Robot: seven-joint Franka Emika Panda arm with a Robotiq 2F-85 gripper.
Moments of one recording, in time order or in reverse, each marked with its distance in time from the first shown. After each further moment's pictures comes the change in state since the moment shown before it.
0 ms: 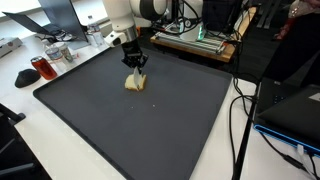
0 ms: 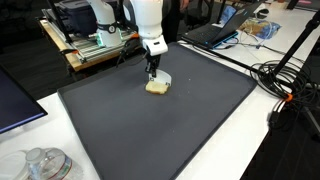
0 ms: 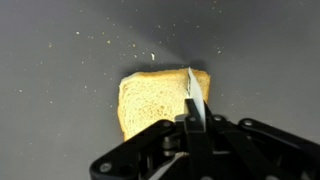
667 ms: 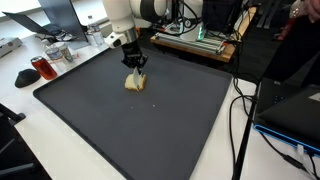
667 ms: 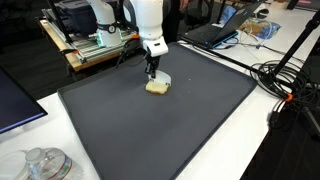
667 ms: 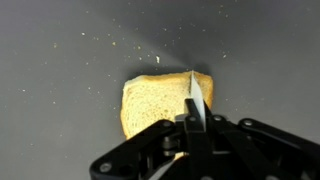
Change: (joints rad) arm 0.001 0.012 -0.004 0.008 -0.040 -0.002 0.009
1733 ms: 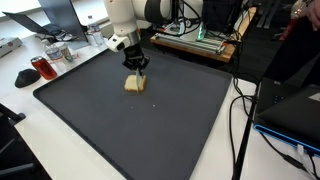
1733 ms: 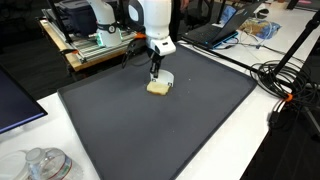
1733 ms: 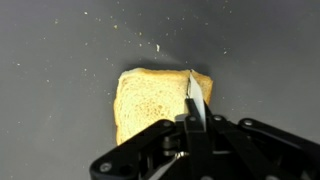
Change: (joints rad) arm 0.031 0.021 0.003 0.040 -0.104 -0.038 0.023
